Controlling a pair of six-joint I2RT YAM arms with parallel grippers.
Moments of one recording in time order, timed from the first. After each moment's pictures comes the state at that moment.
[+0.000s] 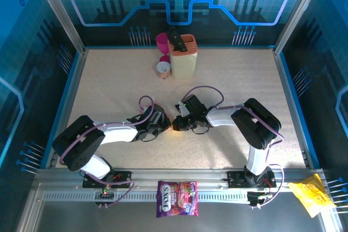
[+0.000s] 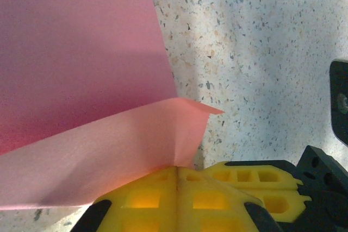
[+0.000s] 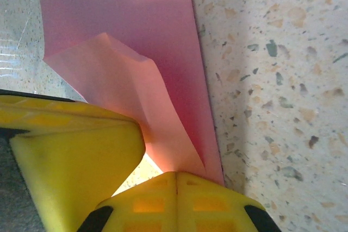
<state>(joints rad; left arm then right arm) -0.70 1.54 0.57 0.14 0.03 -1.22 0.71 1.84 0.86 0.01 -0.48 0.58</state>
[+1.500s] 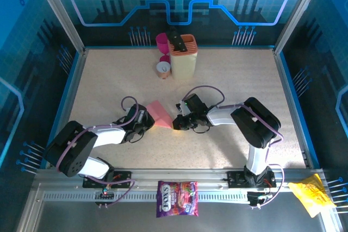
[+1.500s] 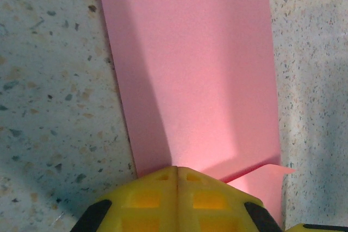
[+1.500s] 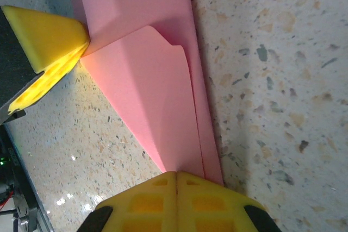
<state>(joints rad) -0.48 1.44 0.41 0.20 0.01 -1.11 0.69 1.85 0.87 0.01 -0.52 0.59</state>
